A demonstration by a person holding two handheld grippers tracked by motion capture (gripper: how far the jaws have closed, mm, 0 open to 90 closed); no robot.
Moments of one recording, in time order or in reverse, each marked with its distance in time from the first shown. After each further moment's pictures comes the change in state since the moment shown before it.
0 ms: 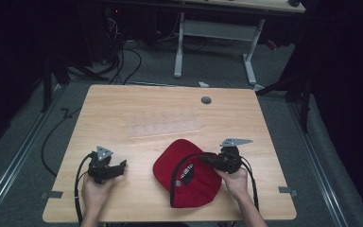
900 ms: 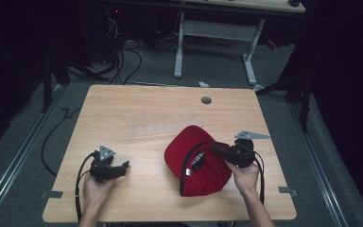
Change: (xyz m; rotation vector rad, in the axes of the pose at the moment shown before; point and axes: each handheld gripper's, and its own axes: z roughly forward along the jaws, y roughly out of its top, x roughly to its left) left arm -0.007 -0.002 0.001 0.034 -0.057 0.013; right arm 0.007 0.023 -0.042 -0.109 -0.126 0.063
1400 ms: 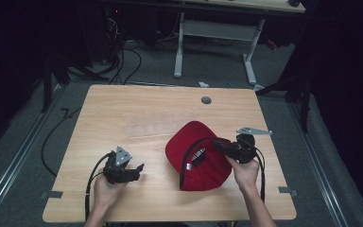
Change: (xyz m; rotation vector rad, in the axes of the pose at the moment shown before) left arm -0.061 -0.003 -0.014 -0.009 -0.187 0.147; right arm -0.008 0.009 0.002 -0.014 -0.010 0.050
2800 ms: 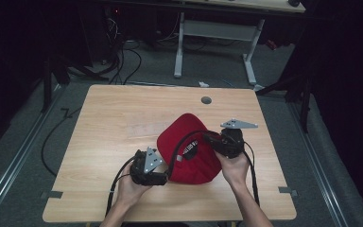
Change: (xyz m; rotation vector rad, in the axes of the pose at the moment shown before) left arm -0.078 0.006 0.011 -0.051 -0.173 0.114; right arm 0.051 0.029 0.013 0.019 -0.159 -0.135
